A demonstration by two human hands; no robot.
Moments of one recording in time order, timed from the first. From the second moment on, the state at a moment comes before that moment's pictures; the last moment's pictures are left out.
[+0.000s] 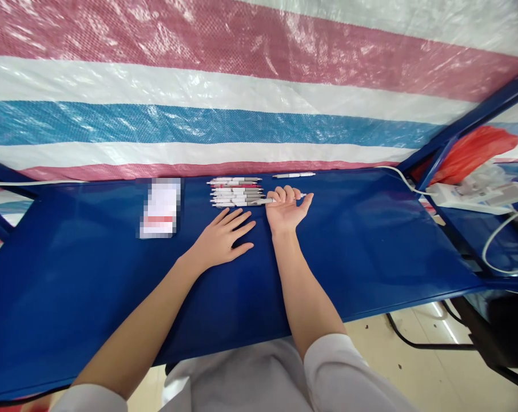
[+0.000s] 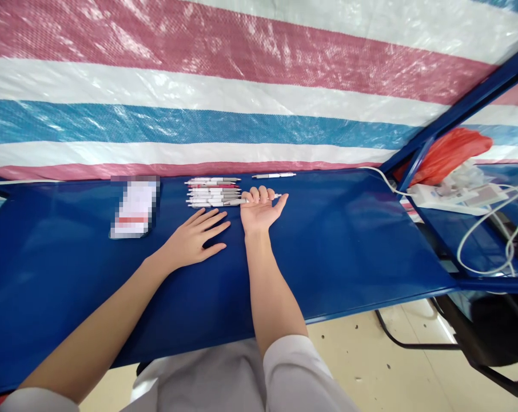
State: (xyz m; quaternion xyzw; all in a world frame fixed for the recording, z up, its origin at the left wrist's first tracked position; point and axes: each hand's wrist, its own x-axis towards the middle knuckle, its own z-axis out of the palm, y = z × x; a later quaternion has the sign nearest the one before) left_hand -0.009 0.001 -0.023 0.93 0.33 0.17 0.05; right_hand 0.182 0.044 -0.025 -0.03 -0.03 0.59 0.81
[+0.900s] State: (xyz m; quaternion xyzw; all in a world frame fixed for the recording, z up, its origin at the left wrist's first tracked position) left_hand 0.017 0.012 0.021 0.90 0.38 0.23 -0.03; right_hand 0.159 0.005 0.015 -0.14 -0.04 0.58 0.80
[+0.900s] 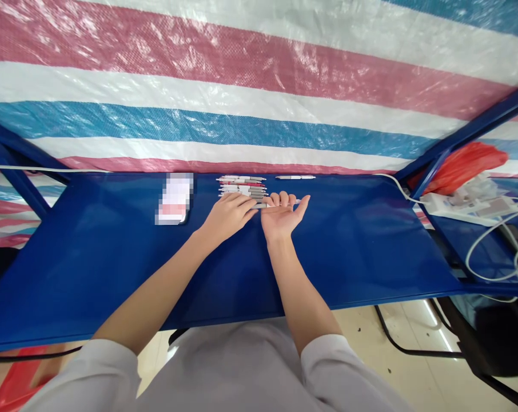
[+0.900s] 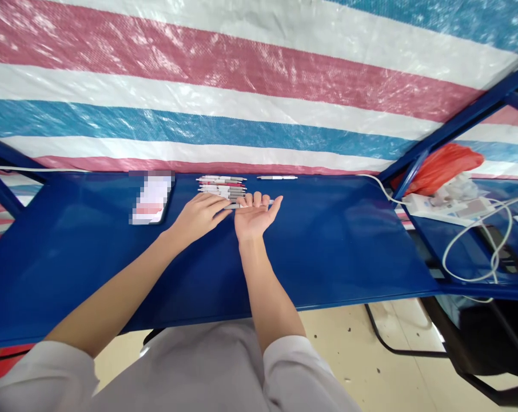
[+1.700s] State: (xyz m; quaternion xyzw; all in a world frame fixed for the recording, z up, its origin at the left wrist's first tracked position) left_hand 0.003 0.019 0.021 0.91 0.36 0.21 0.01; right_hand 0.208 0.002 -0.010 -0.42 -0.83 -0.09 0.35
